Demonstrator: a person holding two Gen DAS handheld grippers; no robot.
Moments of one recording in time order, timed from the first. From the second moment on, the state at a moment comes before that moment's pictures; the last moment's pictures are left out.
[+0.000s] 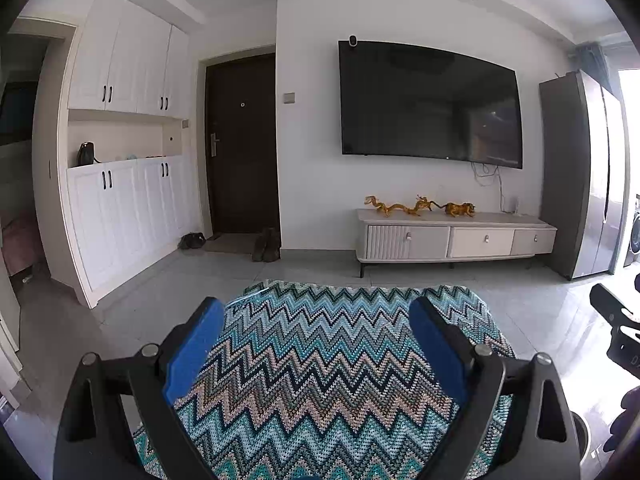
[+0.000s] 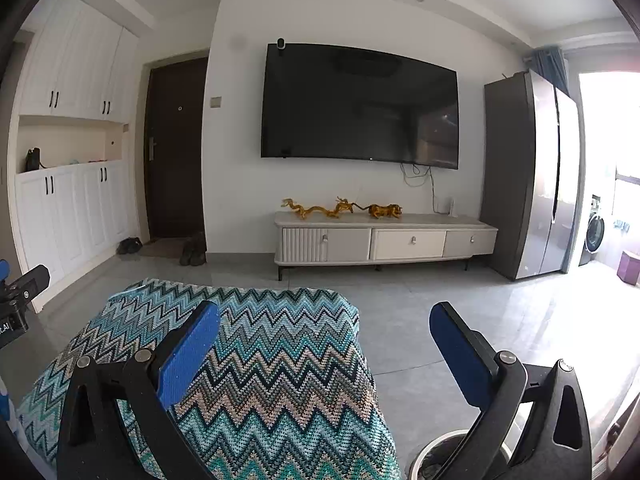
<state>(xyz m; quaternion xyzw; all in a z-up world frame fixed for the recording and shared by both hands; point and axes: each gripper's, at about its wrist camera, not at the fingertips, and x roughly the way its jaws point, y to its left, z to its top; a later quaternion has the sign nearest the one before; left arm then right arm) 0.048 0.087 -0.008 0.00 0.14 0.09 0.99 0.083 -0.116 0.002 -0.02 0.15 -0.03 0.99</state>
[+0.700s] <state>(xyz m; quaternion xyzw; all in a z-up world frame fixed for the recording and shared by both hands) 0.050 0.093 -0.006 -0.01 0.15 0.09 0.99 0.079 -0.113 0.003 -0.02 0.15 -0.03 0.99</state>
